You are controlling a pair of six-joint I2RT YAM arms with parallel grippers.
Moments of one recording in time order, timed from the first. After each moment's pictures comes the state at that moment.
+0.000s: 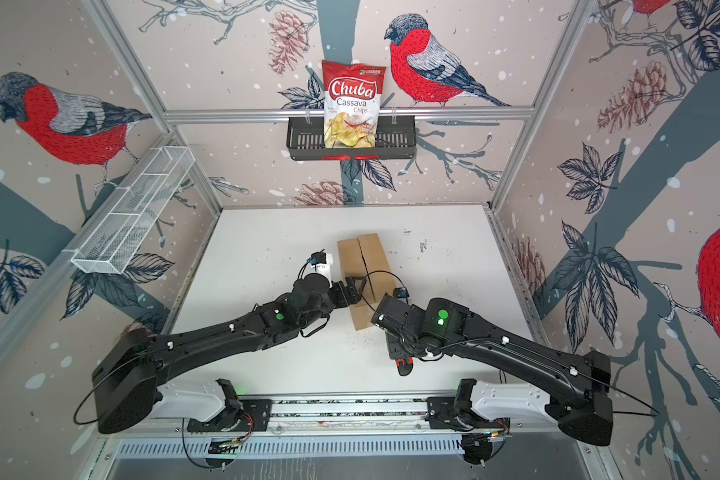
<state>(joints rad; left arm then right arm) -0.94 1.35 0.80 0.12 -0.21 -0.89 1.18 1.11 1.11 -1.29 0.15 0.90</state>
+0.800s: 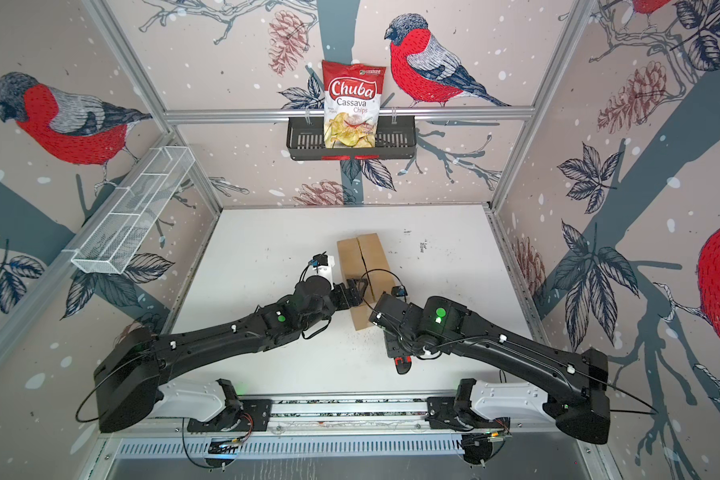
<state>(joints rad) -0.96 1.36 0.79 0.14 -0.21 -0.91 1.18 1.13 1.13 -1.29 0.16 0.89</state>
